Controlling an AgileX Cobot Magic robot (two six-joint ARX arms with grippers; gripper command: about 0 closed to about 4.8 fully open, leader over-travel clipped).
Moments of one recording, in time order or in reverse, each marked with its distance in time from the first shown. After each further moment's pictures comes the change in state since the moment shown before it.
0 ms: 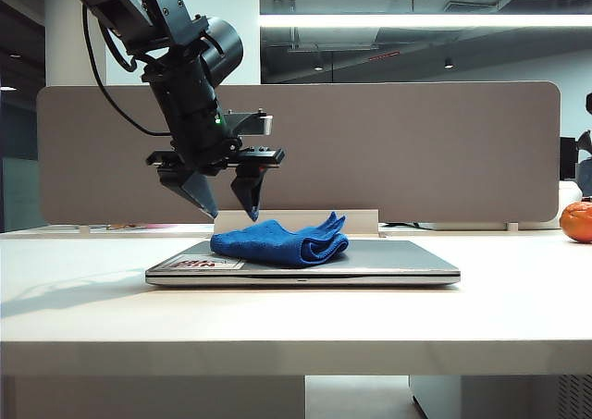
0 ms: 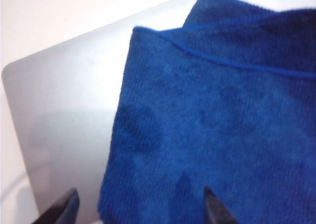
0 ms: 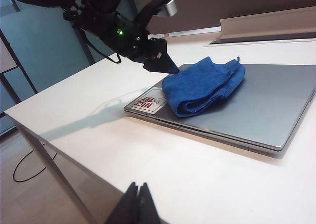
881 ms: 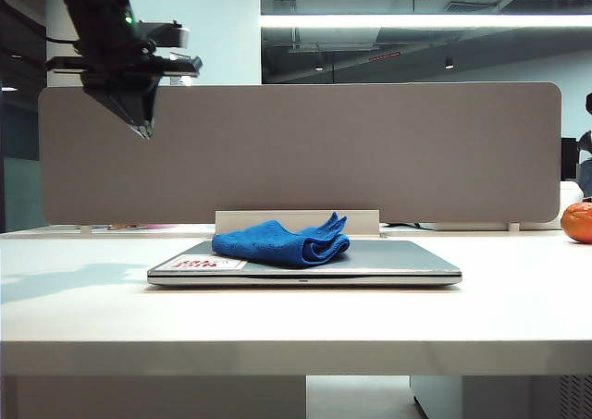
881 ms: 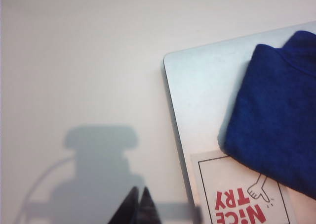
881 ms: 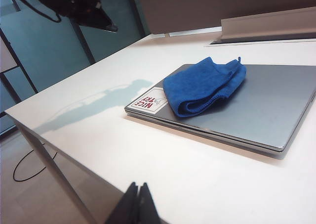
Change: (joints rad) left arm 0.134 -0.324 -0.069 -0.192 -0.067 -0.023; right arm 0.000 0.000 0.000 0.000 0.000 -0.002
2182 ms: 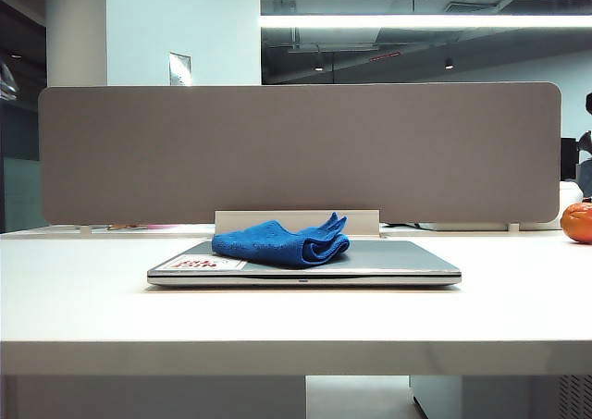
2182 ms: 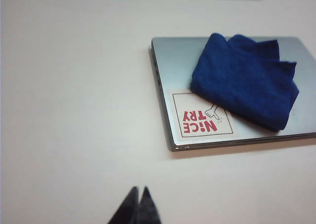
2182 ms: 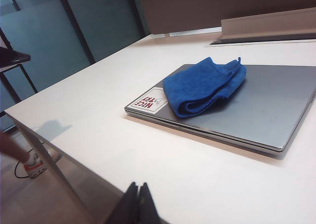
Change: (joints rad) left arm 0.000 -0.980 -0.907 0.296 0.081 -0.147; right arm 0.000 0.000 0.000 0.000 0.000 -0.002
